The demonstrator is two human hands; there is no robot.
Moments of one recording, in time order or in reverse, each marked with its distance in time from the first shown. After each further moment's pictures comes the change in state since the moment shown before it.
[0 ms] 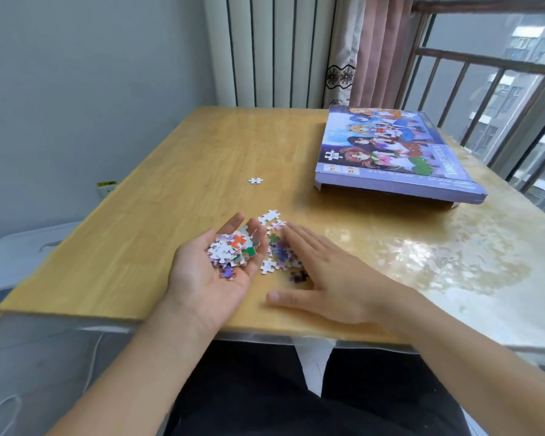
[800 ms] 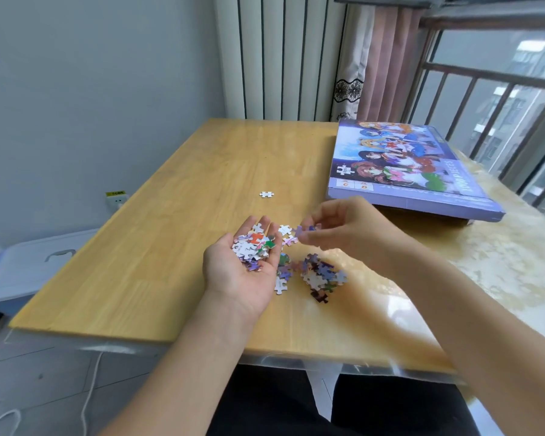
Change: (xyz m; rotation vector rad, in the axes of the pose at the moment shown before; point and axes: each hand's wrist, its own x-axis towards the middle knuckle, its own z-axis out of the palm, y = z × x) left_hand 0.026 -0.008 0.020 -0.167 0.049 0.060; right_hand 0.048 0.018 -0.044 0.816 0.246 0.142
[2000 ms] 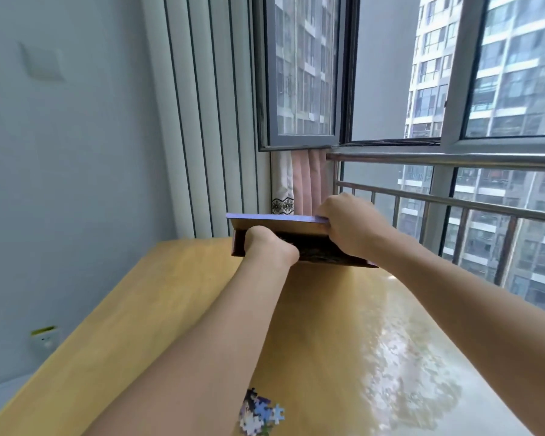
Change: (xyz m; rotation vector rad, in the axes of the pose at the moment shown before) left_hand 0.011 -0.066 0.233 0.157 -0.046 -0.074; right_hand 0.032 -0.098 -0.174 -1.284 0.536 -0.262
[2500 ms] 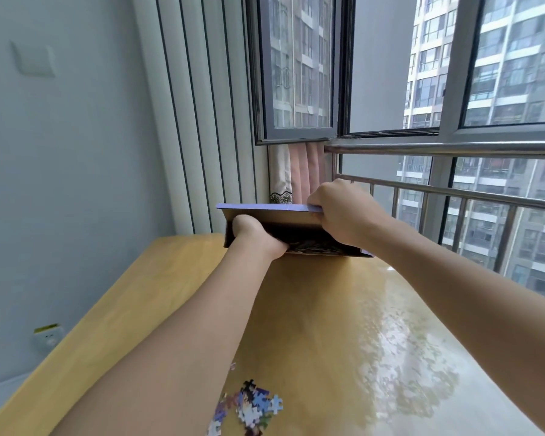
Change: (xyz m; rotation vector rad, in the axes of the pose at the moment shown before) left_hand 0.039 0.016 -0.003 0.209 -0.142 0.010; right_hand -0.001 -0.006 -0.010 0.059 0.026 -0.017
